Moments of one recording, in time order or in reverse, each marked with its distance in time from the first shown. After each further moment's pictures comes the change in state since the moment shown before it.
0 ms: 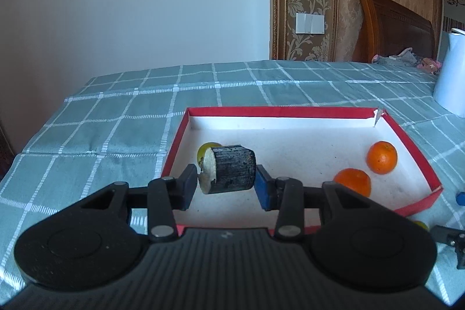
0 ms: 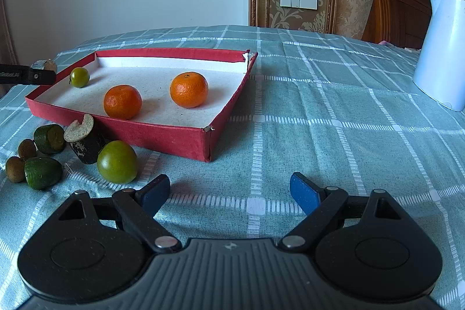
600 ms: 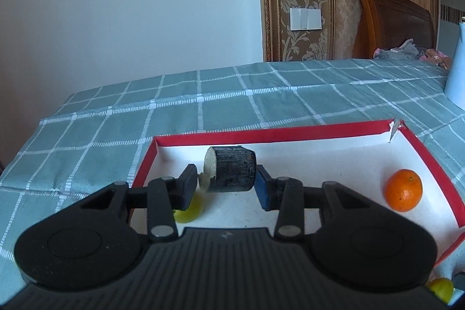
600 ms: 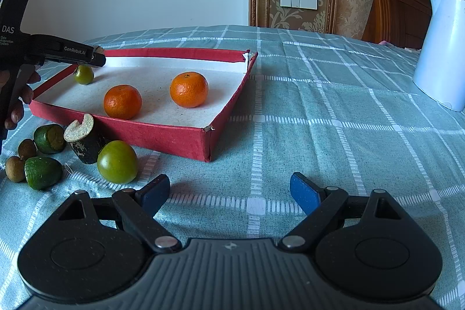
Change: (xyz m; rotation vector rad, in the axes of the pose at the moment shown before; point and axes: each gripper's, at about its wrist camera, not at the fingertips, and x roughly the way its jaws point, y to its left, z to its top) left arm 0.064 -0.028 0.025 0.059 -0.014 0.005; right arm 0.000 0.000 0.000 0.000 0.000 0.000
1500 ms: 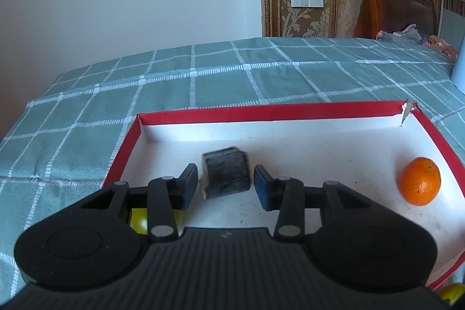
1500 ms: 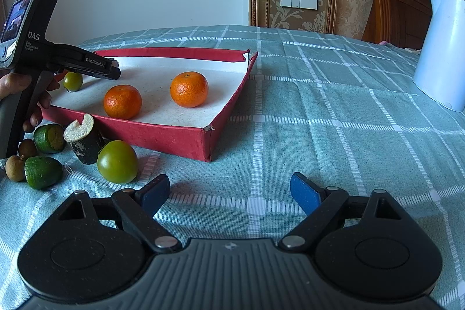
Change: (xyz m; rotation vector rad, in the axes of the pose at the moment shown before) left arm 0.031 -0.002 -0.005 -0.013 0.094 -0.021; right arm 0.000 0.000 0.001 0.000 0.000 0.000
